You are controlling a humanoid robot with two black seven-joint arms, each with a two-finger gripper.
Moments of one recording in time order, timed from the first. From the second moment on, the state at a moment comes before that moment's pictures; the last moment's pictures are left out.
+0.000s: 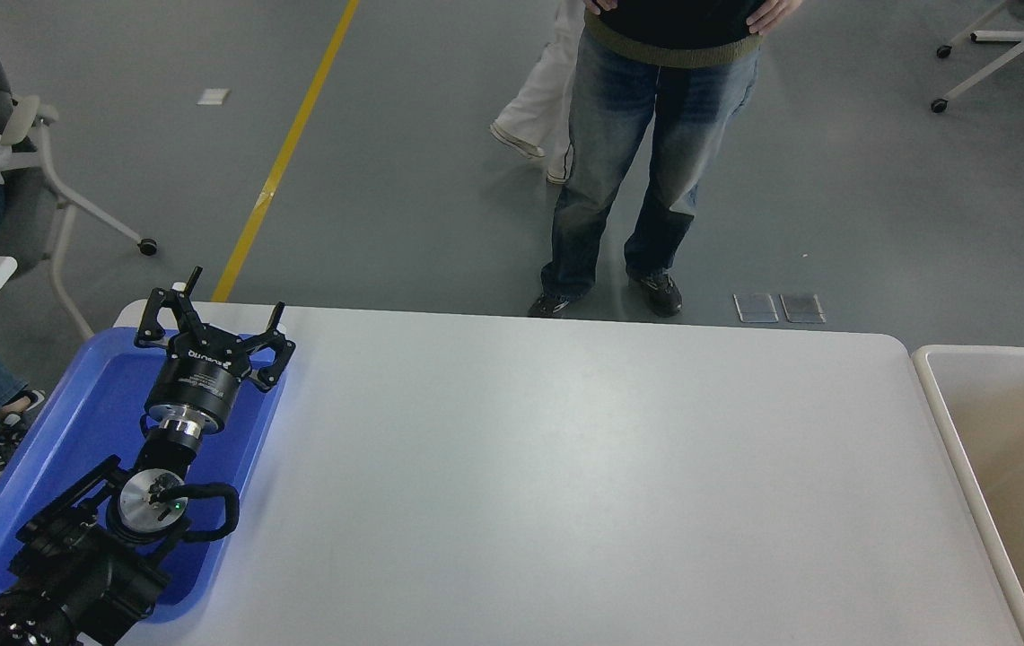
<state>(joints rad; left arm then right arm) -0.52 0.21 -0.98 -0.54 -0.09 -0.62 -0.35 1.12 -1.03 -0.66 0.89 -0.60 0.28 -0.31</state>
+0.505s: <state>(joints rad) -0.52 0.21 -0.98 -0.54 -0.09 -0.62 -0.35 0.79 -0.78 -0.44 0.52 -0.45 0.01 -0.30</state>
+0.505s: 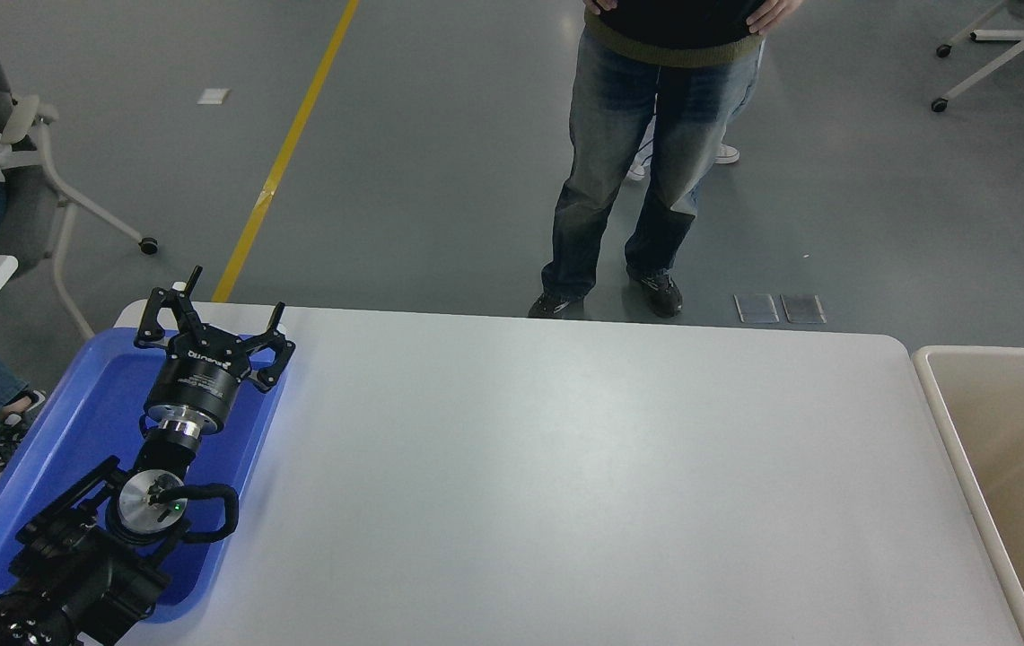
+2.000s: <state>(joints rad) -0.52 0.21 -0.98 -0.54 -0.09 -0.62 -0.35 0.67 -0.53 -0.35 0.25 -0.44 -0.28 -0.30</state>
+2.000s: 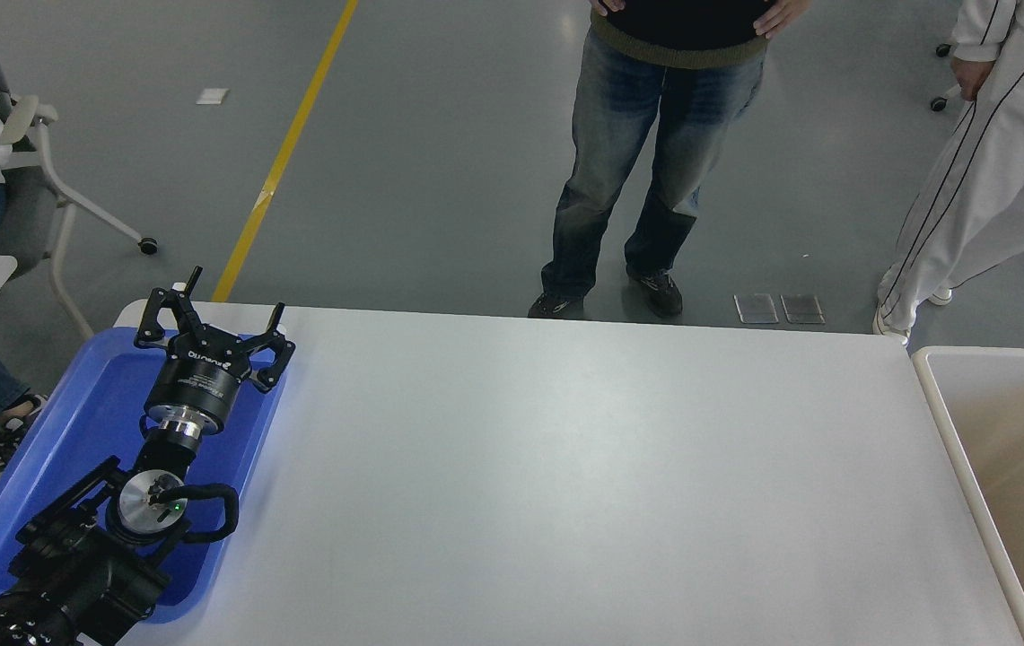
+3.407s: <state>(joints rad) -0.52 0.21 -0.98 -0.54 -0.09 -0.62 -0.35 0.64 -0.66 0.63 0.43 -0.43 -0.28 -0.15</state>
